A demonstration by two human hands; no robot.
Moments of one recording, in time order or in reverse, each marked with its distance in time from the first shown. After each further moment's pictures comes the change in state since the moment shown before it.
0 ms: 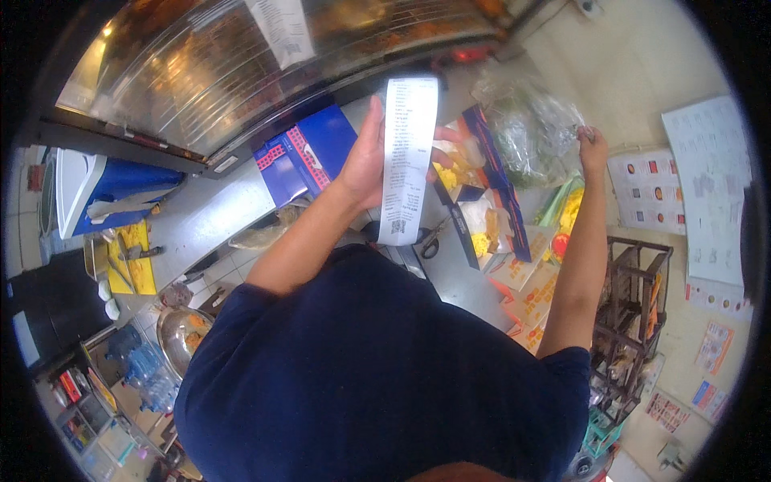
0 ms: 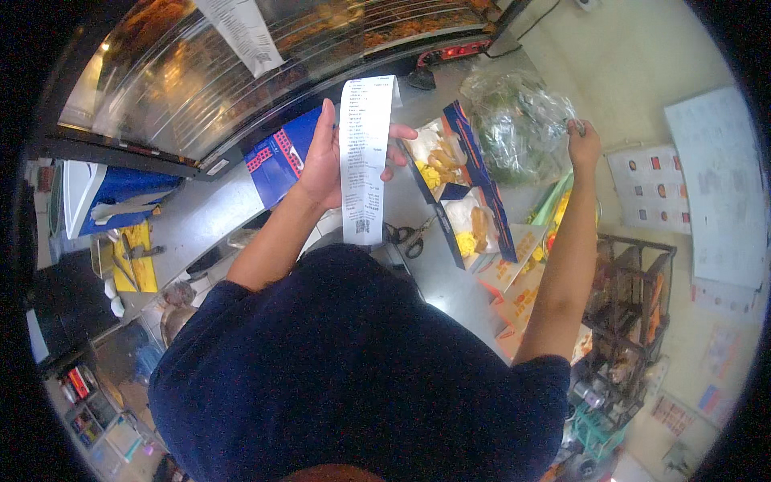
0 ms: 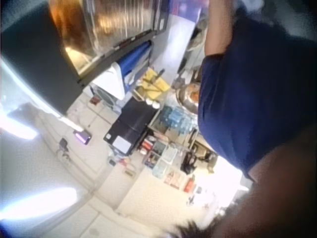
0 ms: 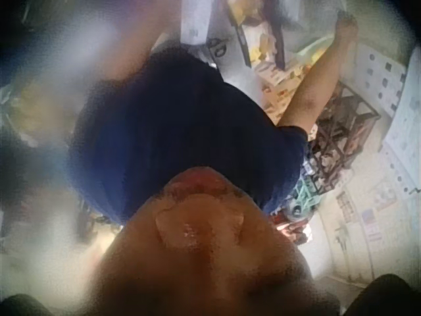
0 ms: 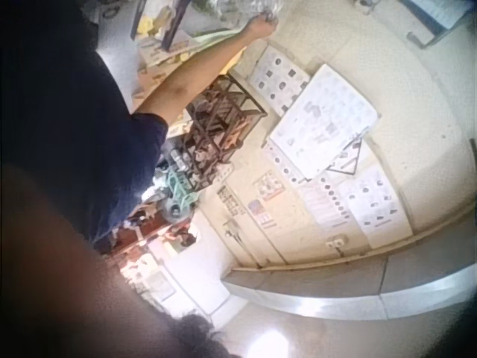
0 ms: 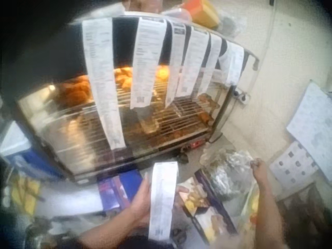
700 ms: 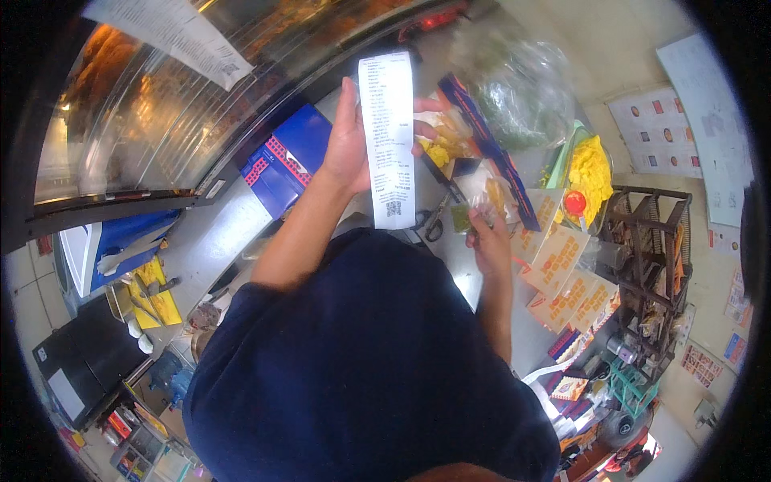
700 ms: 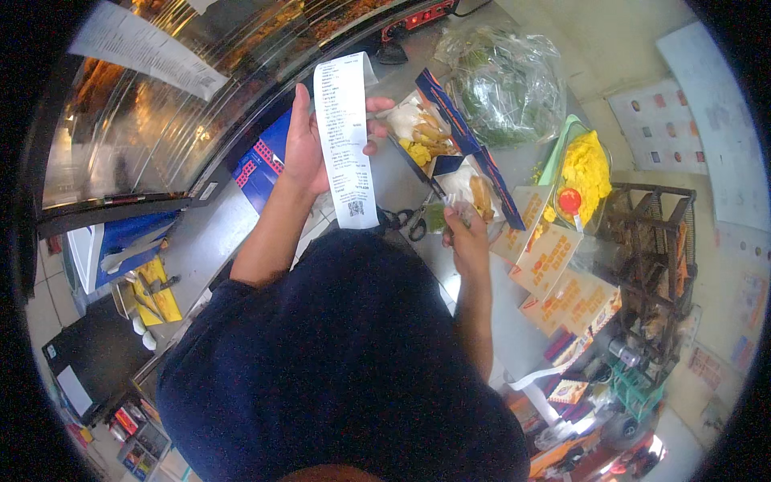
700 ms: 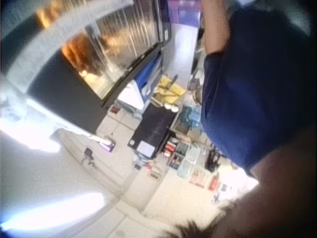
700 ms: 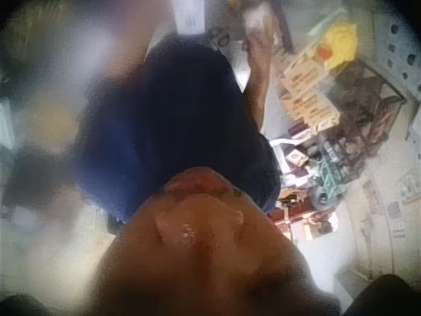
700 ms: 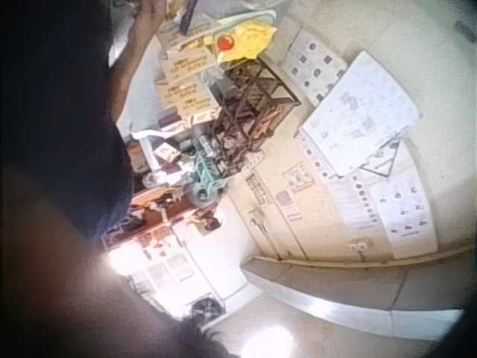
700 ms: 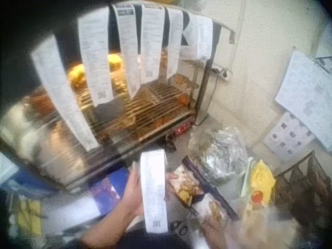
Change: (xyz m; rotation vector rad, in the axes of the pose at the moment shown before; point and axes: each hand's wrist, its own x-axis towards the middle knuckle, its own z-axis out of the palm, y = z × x) left_hand 0.030 -0.011 -0.010 -0.154 -0.061 -0.091; right_hand -0.313 -0.151 0.023 1.235 -0.320 0.838
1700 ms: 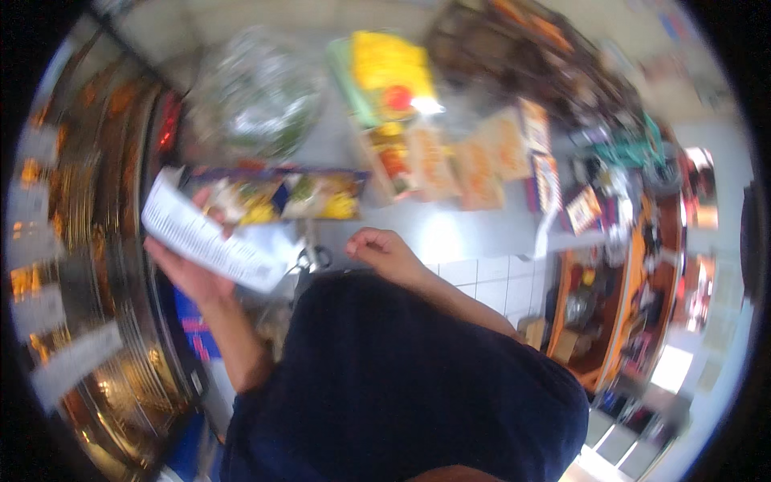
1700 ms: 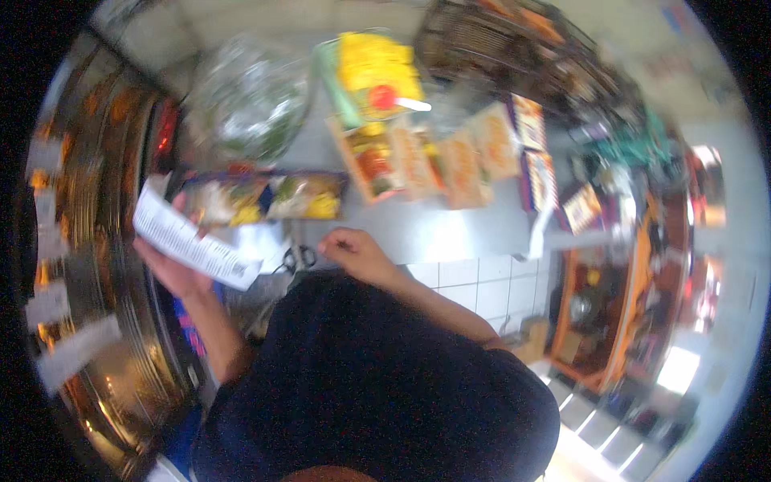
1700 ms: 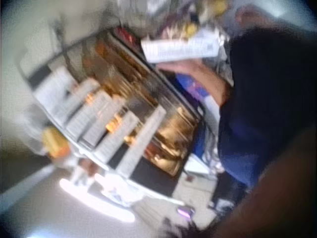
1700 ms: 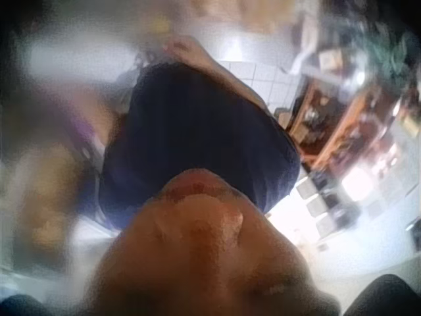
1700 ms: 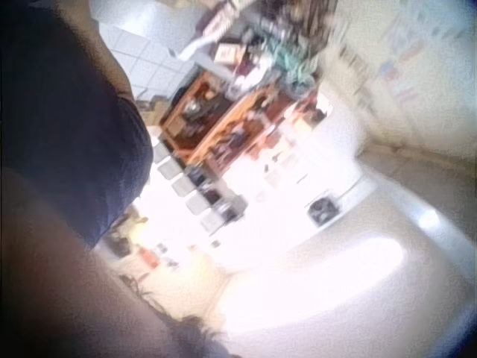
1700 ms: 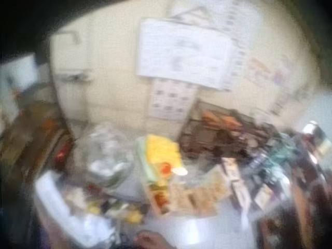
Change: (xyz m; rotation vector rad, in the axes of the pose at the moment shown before) left_hand 0.040 -0.040 0.028 0.207 -0.007 -0.034; right_hand -0.078 0.018 -0.032 -0.042 0.008 -0.180
